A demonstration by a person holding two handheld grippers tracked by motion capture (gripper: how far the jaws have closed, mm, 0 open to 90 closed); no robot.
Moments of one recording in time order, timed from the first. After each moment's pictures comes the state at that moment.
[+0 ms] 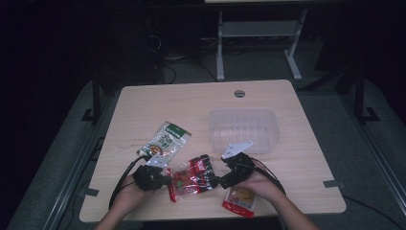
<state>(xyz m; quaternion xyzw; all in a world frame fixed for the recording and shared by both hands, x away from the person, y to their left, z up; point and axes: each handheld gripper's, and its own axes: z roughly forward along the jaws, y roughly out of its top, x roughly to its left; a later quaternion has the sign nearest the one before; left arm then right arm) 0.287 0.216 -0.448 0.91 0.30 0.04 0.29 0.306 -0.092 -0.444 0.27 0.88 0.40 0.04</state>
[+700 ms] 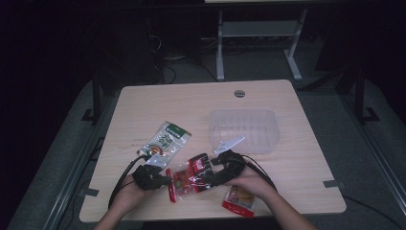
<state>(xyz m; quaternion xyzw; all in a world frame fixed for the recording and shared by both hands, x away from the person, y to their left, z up) 0.290 0.220 -0.449 0.91 0.30 0.03 0.28 0.320 -0.069 -0.446 0.27 0.87 0.41 -0.04</state>
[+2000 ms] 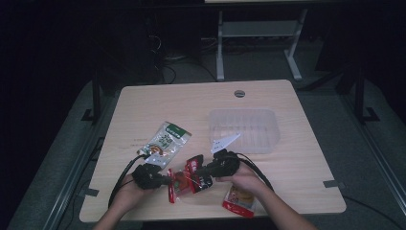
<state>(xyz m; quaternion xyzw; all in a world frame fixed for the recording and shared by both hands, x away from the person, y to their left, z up) 0.293 0.221 -0.451 0.90 0.31 0.02 0.29 0.325 -0.058 -0.440 0.18 0.86 0.47 -0.10</state>
